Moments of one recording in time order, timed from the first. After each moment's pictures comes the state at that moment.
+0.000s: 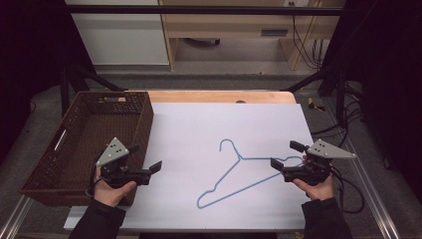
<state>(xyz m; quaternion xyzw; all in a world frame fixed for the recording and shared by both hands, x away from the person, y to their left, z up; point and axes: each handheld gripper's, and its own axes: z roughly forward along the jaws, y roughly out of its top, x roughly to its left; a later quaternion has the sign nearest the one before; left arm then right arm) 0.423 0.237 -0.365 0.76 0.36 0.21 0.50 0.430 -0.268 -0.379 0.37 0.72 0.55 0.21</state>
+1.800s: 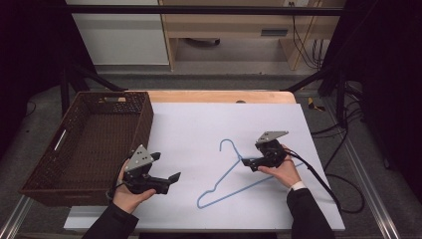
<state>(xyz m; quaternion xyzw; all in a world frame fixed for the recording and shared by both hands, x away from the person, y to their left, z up) 0.422 0.195 -0.388 0.80 0.33 0.17 0.48 0.519 -0.198 -0.443 0.34 0.85 0.37 0.14</state>
